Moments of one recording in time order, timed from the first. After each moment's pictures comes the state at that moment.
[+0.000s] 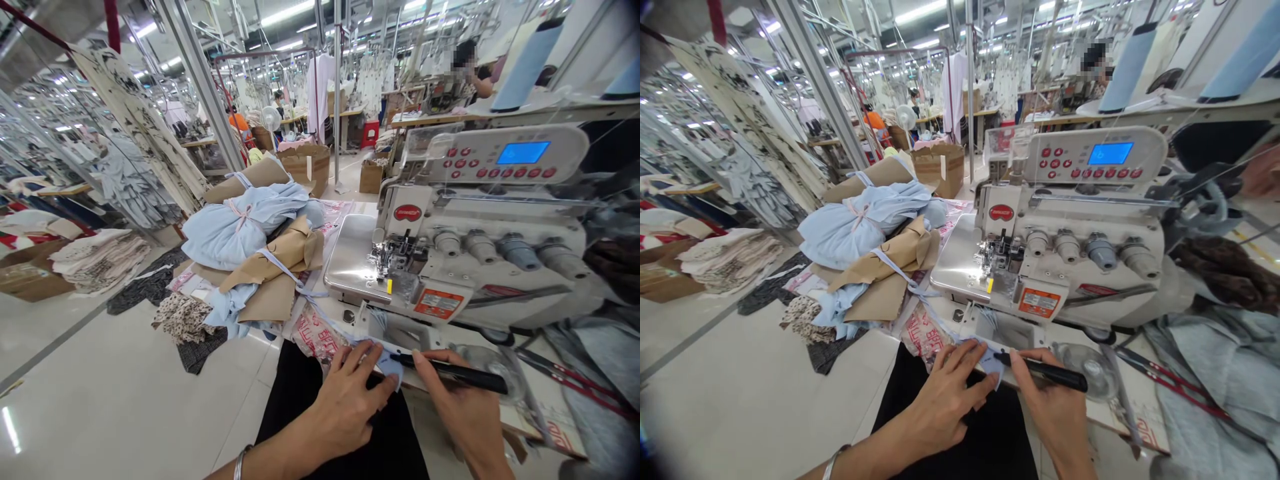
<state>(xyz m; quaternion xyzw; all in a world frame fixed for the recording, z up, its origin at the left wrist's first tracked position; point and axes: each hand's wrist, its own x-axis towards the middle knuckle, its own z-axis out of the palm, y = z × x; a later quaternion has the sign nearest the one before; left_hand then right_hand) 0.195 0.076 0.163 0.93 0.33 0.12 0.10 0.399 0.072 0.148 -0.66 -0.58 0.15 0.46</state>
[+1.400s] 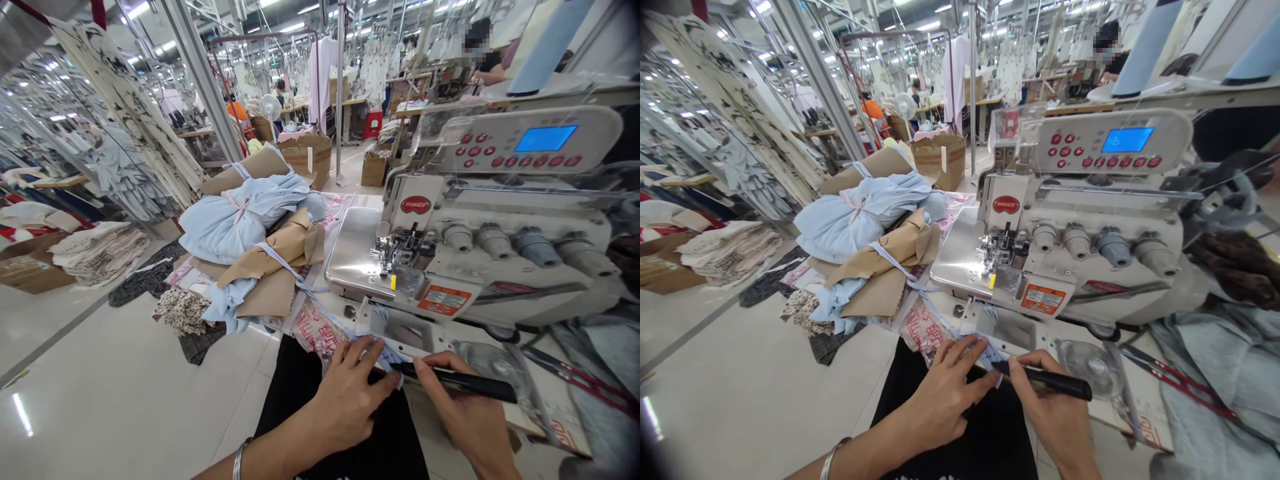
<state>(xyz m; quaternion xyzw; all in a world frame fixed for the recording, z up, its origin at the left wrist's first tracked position) 0.196 0.080 0.166 0.93 0.33 0.11 0.11 0.395 0.062 0.158 -0.65 -0.58 0.20 0.44</state>
